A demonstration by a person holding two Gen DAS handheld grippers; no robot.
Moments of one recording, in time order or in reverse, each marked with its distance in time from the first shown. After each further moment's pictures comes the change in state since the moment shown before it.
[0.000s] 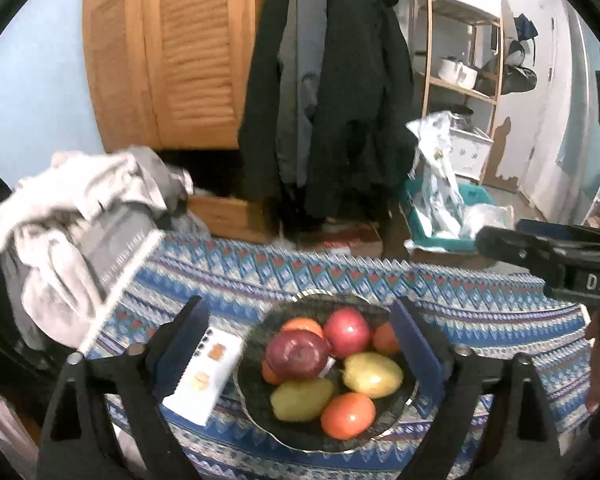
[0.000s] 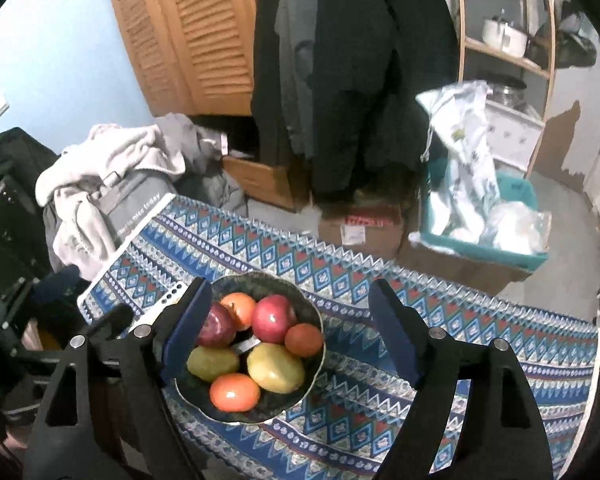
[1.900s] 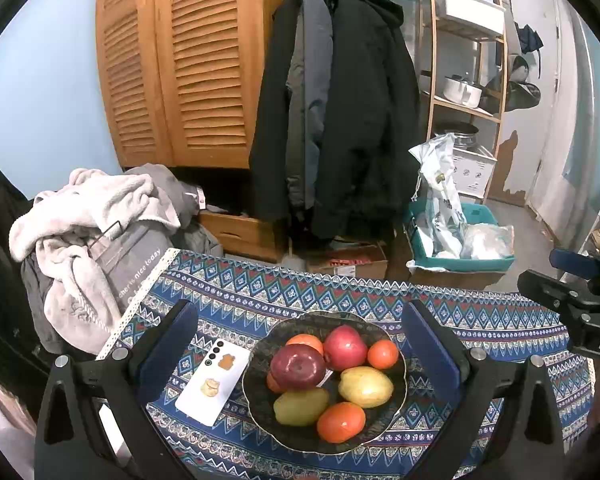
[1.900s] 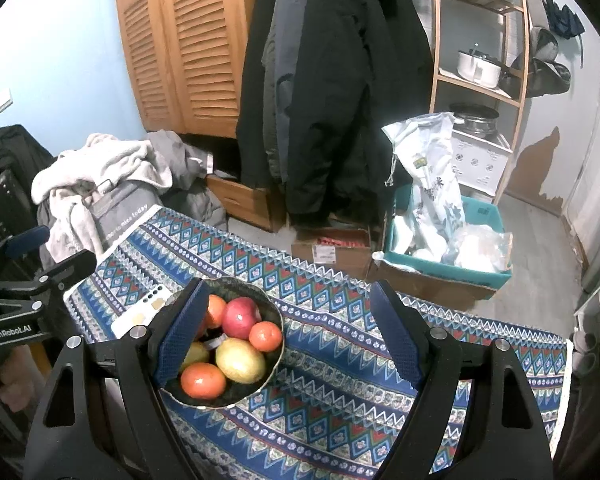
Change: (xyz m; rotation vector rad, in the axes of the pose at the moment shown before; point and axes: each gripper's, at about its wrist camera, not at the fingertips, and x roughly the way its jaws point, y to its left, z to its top) left arm -0.034 -0.010 0.021 -0.021 -0.030 0.035; right arm -0.055 -0.021 -0.019 -0.049 -0.082 -0.064
